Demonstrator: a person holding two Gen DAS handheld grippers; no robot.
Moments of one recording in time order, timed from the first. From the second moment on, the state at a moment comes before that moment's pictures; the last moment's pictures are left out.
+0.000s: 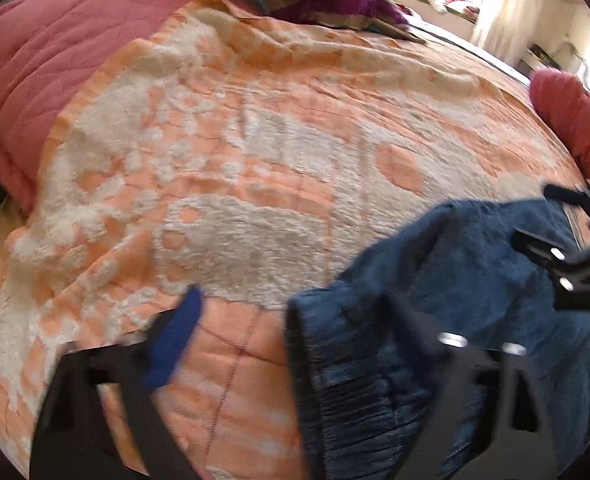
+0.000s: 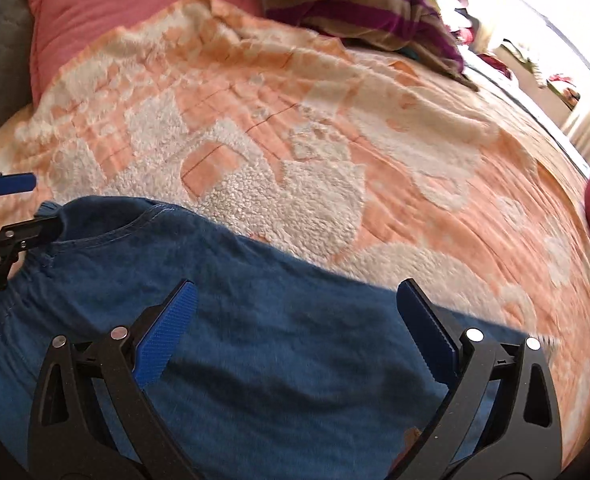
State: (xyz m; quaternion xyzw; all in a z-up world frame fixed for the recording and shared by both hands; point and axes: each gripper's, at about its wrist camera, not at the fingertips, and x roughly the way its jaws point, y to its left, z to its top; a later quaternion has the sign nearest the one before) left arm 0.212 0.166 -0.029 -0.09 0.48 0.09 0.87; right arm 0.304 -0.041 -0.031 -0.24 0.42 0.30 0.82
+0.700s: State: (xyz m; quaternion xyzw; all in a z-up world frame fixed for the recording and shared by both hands) left arm 0.184 0.144 0.007 -0.04 0.43 0.03 0.90; right arm 0.279 0.014 -0.043 -0.38 0.37 0.39 0.75
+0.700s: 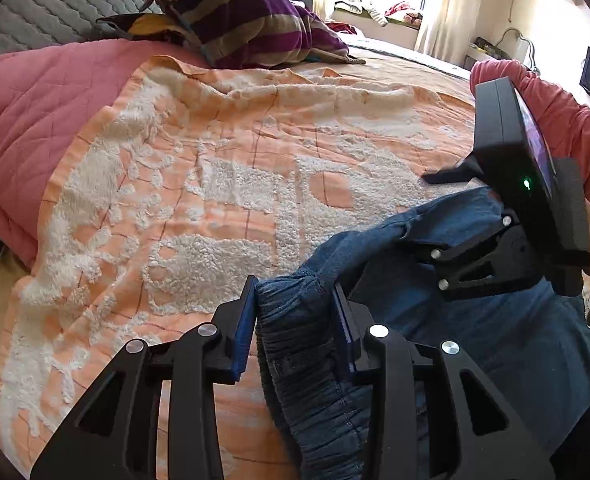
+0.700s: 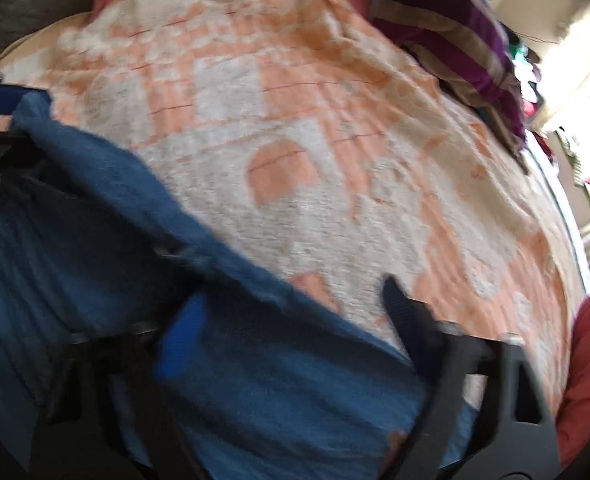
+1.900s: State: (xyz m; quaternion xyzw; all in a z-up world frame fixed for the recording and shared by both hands) left arm 0.042 0.089 0.029 0.04 0.39 0.02 0.92; right arm 0.033 -0.114 0.022 -0.20 0.31 0.45 0.81
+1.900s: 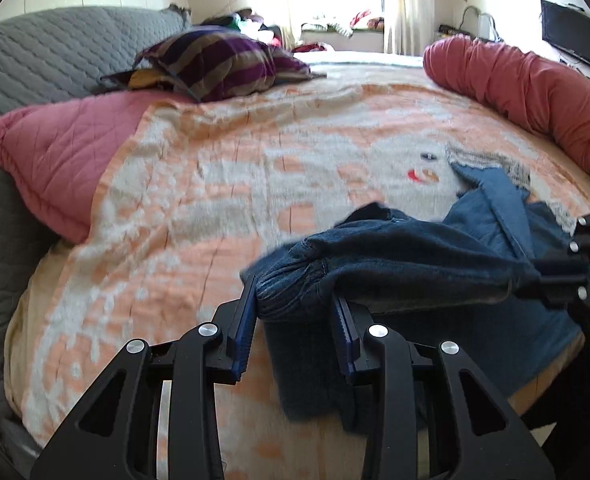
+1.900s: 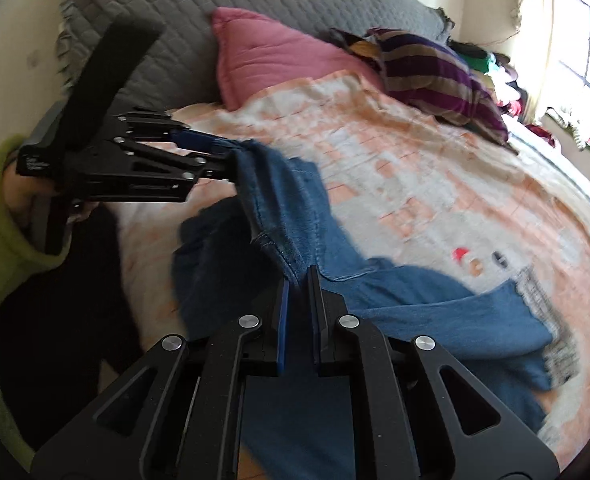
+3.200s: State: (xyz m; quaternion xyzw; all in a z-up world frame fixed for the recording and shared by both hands) left arm 0.037 0.091 -0.015 -0.04 0.48 0.03 0.88; right arm 0.001 -0.118 0.008 -0.13 0.36 0.52 0.76
